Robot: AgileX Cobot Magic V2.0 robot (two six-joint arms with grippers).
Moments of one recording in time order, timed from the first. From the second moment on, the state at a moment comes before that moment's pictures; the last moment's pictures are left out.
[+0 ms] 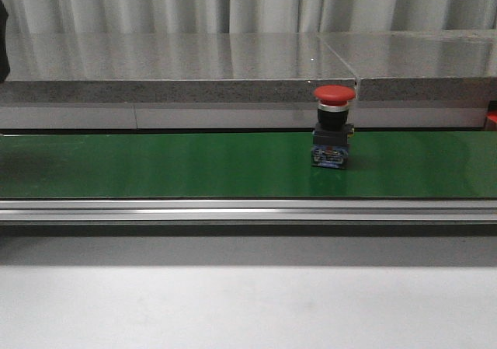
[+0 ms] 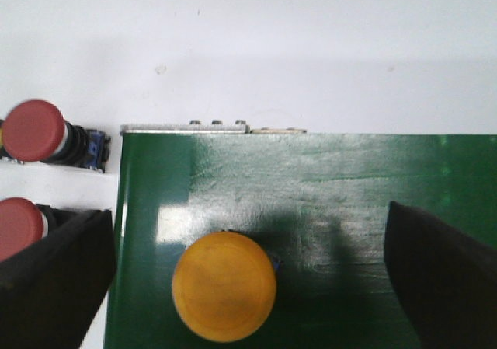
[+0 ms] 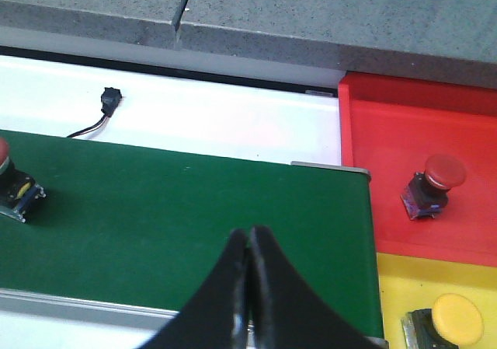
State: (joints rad) left arm -0.12 1.51 -1.18 0.21 0.70 -0.21; right arm -0.24 0.74 -0.74 0.36 0.60 -0.44
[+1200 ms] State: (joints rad) left arm -0.23 0.42 -0.51 0.11 0.55 -0.21; right arm -0.24 0.74 -0.74 0.36 0.58 -0.44
